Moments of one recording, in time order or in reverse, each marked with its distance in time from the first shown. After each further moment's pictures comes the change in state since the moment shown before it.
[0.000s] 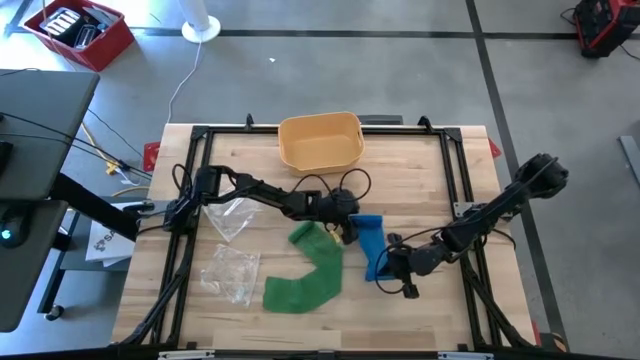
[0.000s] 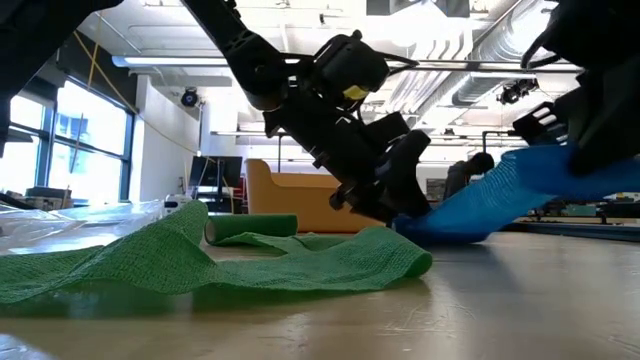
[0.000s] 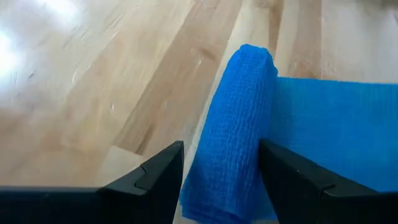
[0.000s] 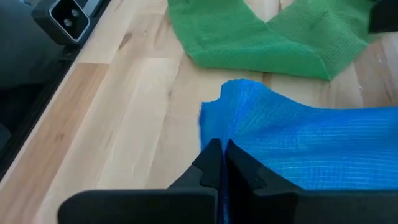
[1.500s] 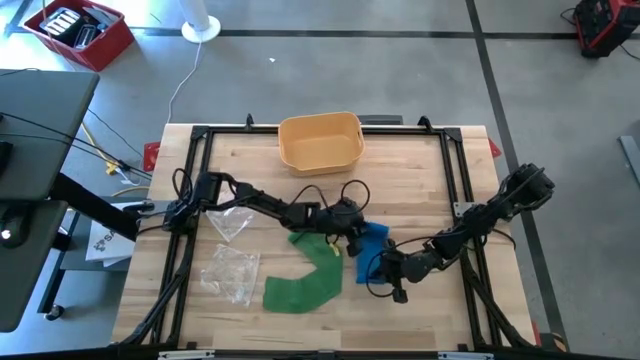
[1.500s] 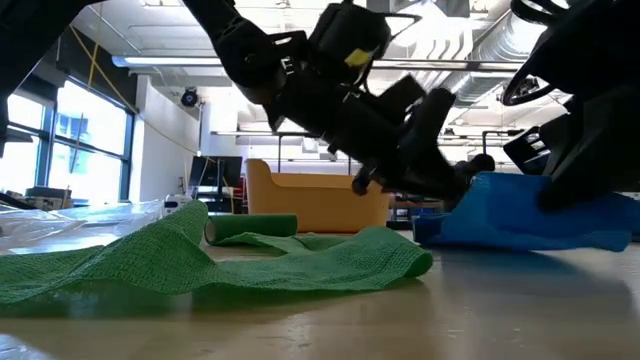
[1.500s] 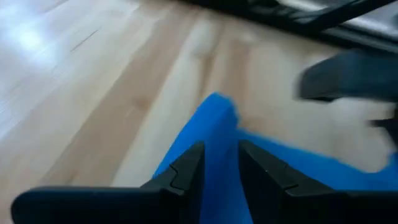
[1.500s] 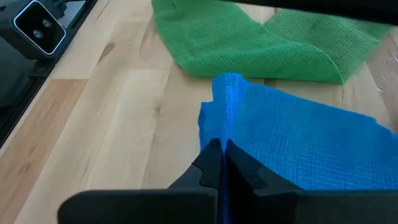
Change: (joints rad) left arm -0.093 0.006 -0.004 0.210 -0.018 0.022; right arm 0.003 0.196 0.000 0.233 0.073 0.036
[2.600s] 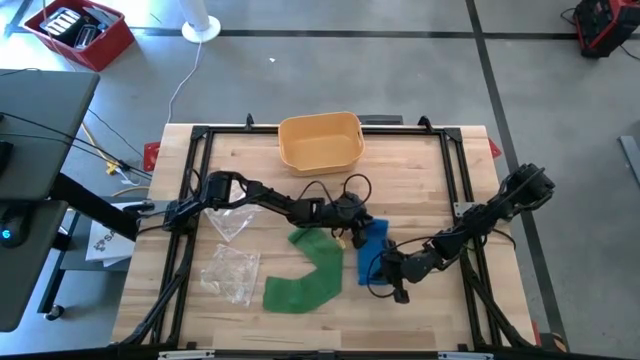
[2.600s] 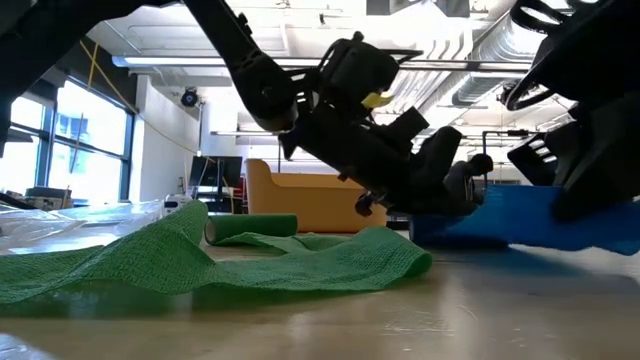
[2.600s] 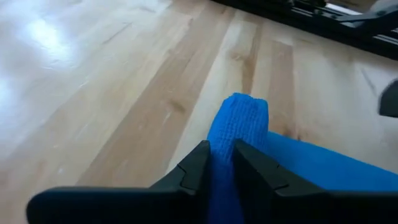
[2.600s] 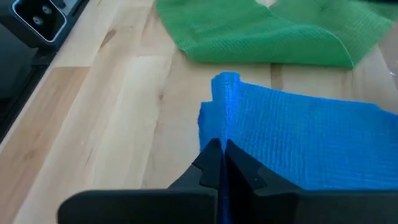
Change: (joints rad) left arm 0.062 0.108 0.042 0.019 -0.032 -0.021; right arm -0.002 0.000 0.000 -0.032 -0.044 0.022
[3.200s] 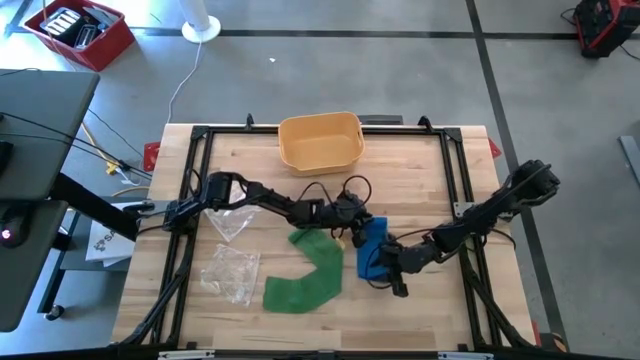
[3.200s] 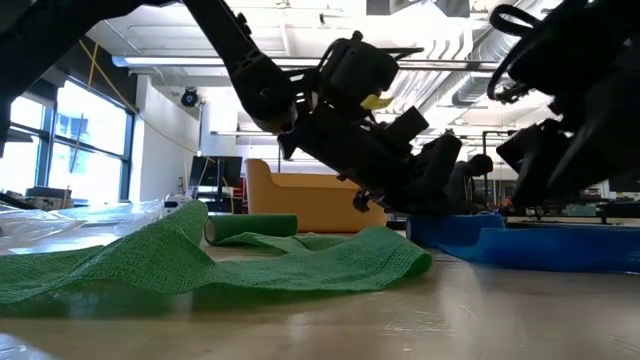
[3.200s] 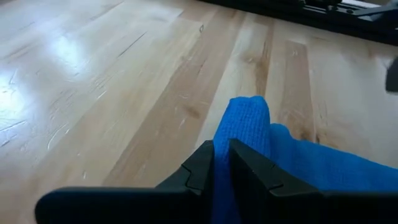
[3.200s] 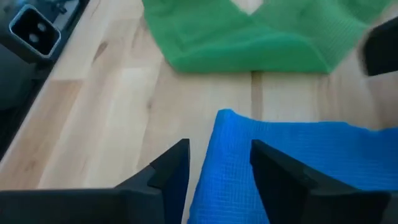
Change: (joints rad) left arm -0.019 0.003 -0.003 0.018 -0.058 0.065; right arm -0.070 -0.084 0.000 -0.075 -0.052 -0.004
